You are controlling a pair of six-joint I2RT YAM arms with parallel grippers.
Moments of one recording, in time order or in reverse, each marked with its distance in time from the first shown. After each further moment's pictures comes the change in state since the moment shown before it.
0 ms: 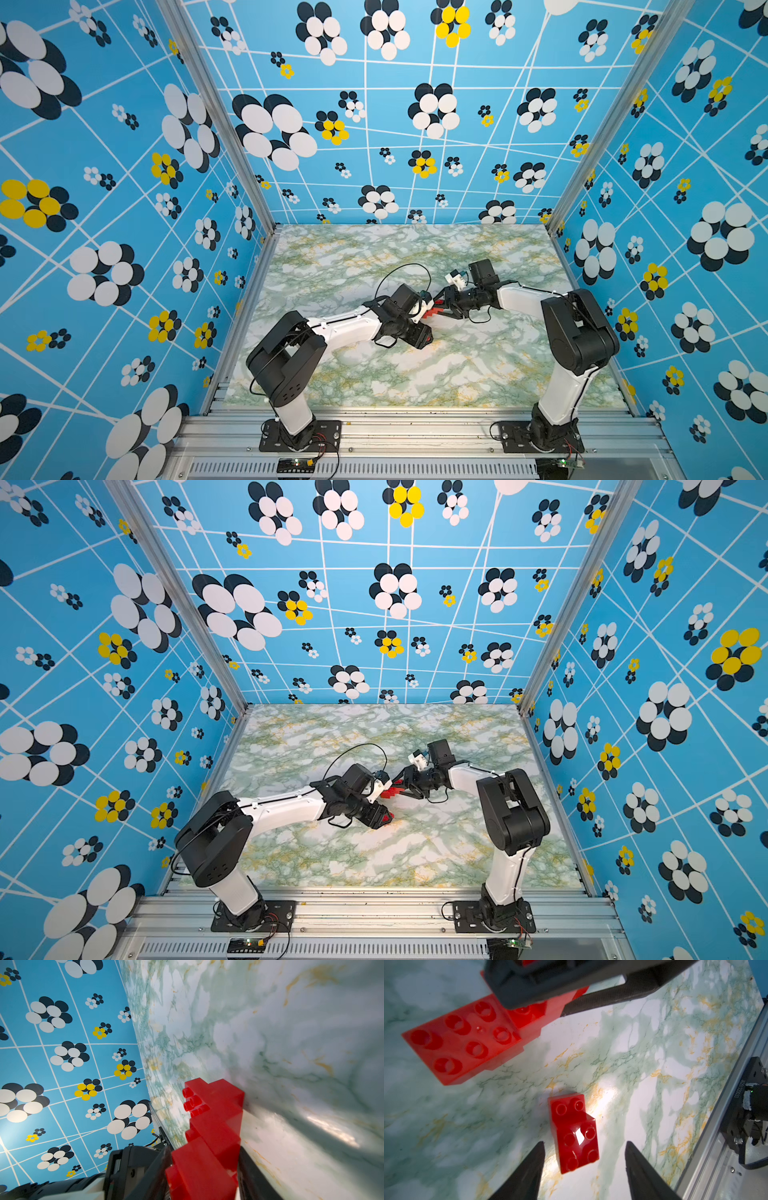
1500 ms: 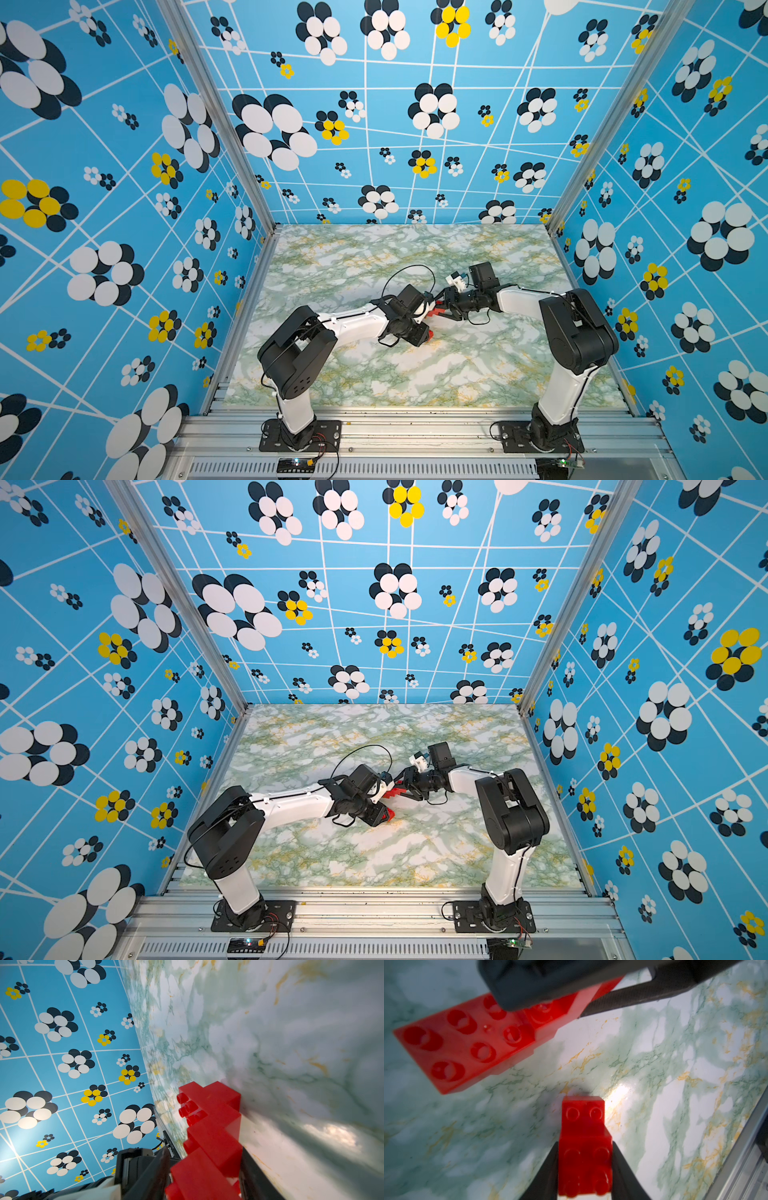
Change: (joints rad) left arm -0.004 0.047 0.050 -0.034 -0.063 0.024; right arm 0.000 0.008 -0.040 0.089 -0.004 0.072
